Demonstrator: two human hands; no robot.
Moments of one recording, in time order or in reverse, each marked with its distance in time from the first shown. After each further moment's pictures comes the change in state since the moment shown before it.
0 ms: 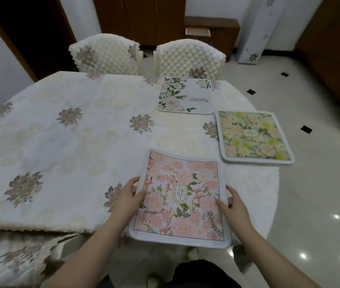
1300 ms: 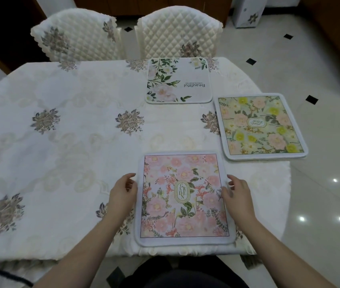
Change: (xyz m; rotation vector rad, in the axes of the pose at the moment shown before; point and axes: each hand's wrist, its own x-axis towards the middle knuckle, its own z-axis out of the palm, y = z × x) left_hand 0.092 0.001 0.007 0.300 0.111 0.096; right_hand 0.076 -0.011 0.006 -0.287 0.183 -0.039
